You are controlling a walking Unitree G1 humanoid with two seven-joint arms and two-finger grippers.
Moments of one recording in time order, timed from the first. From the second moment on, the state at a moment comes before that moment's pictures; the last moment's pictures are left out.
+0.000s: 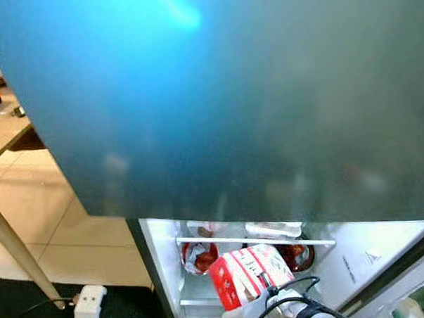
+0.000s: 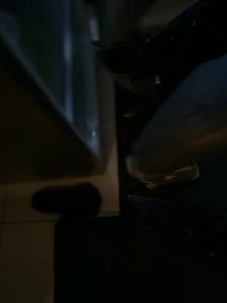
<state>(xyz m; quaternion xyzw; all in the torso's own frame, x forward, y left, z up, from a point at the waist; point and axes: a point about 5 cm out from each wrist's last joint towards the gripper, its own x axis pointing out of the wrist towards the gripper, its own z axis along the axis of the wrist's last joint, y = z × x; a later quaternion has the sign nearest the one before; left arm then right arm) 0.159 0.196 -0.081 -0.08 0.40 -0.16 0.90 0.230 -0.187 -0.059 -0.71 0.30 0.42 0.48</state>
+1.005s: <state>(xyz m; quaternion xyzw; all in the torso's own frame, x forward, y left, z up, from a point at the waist) 0.206 0.160 -0.031 0.11 0.20 -0.44 0.87 0.293 -0.199 -0.009 -0.78 0.26 0.33 0.46</state>
